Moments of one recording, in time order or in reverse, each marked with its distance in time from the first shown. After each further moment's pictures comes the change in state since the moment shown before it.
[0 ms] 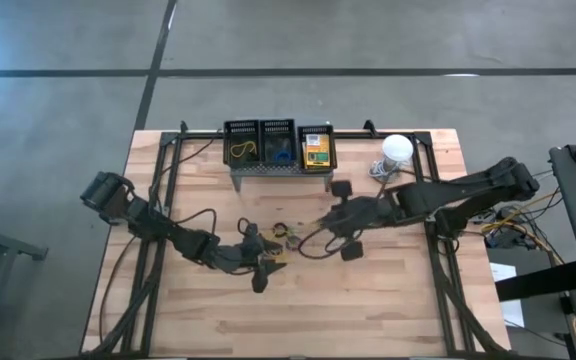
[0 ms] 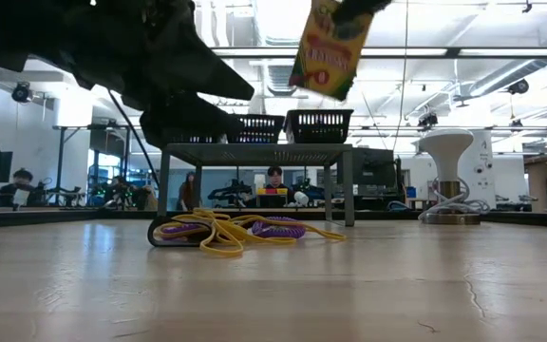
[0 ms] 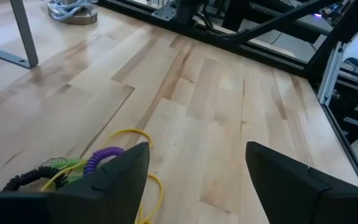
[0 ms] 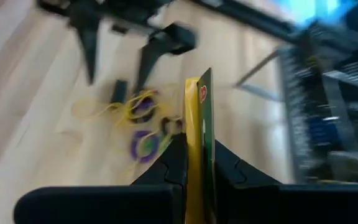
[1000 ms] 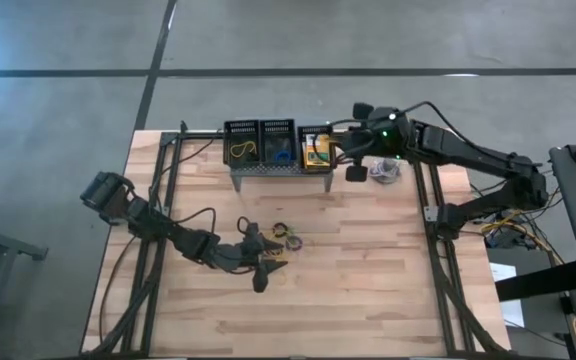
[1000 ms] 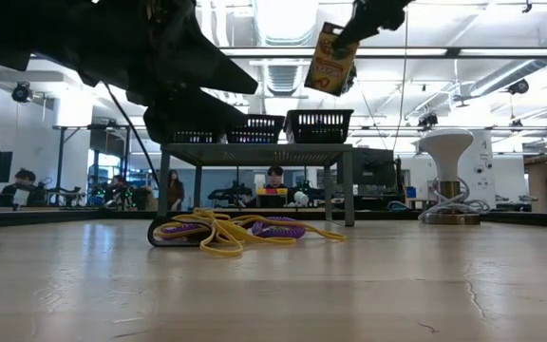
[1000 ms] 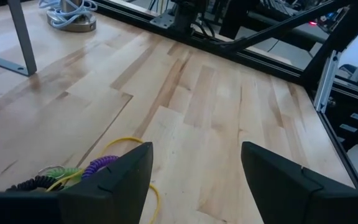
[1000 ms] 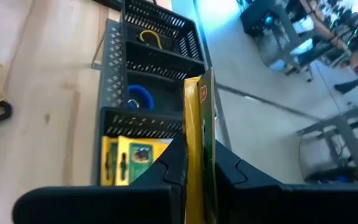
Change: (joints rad) left arm 0.006 0.000 0.002 0.030 0.000 0.011; right arm -0.549 -0.108 0.071 0.015 -0.121 -0.400
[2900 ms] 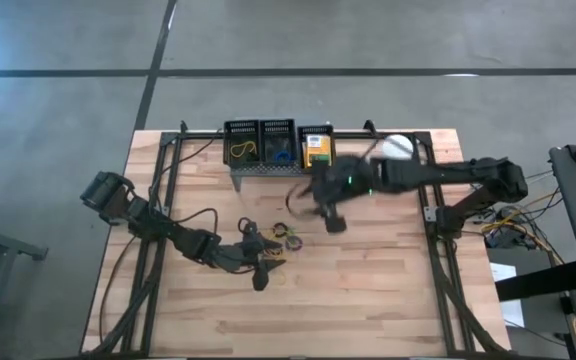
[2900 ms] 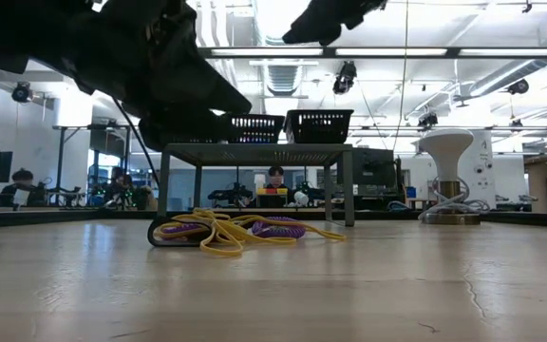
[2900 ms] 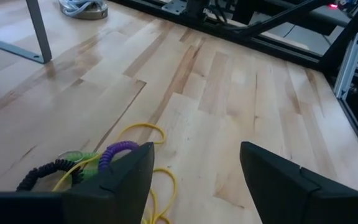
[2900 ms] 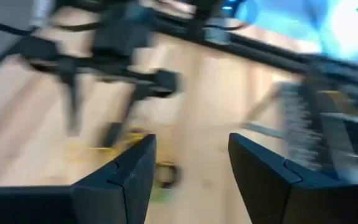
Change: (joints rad) left arm 0.004 0.000 -0.001 -0.070 -0.015 -0.012; right arm 0.268 0.186 -0.073 0.217 -0.289 0.276
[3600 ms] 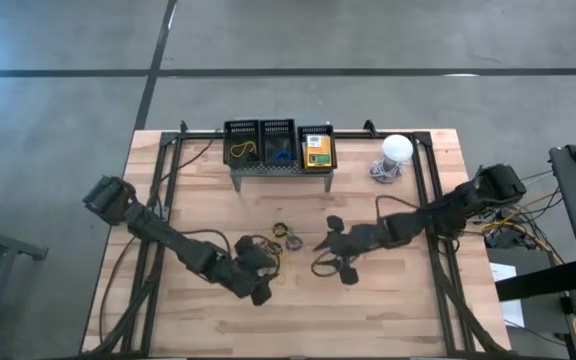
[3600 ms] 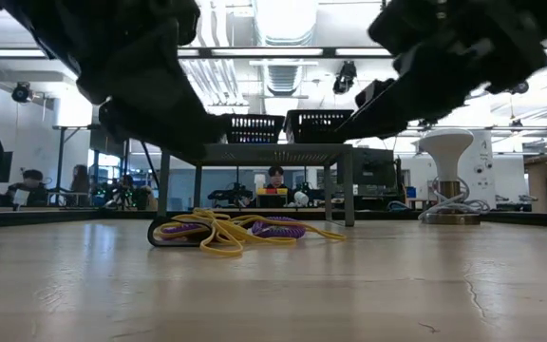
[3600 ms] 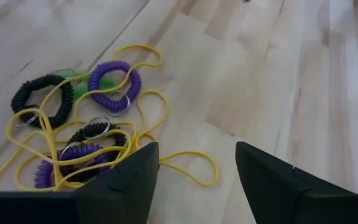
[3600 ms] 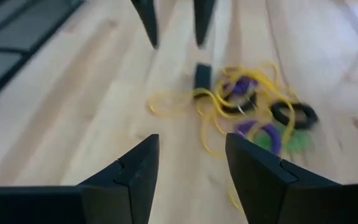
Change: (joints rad) left arm -0.098 0.043 0.261 -0.626 0.000 -0.272; right arm 0.317 0.052 -0.631 0.735 0.203 0.369
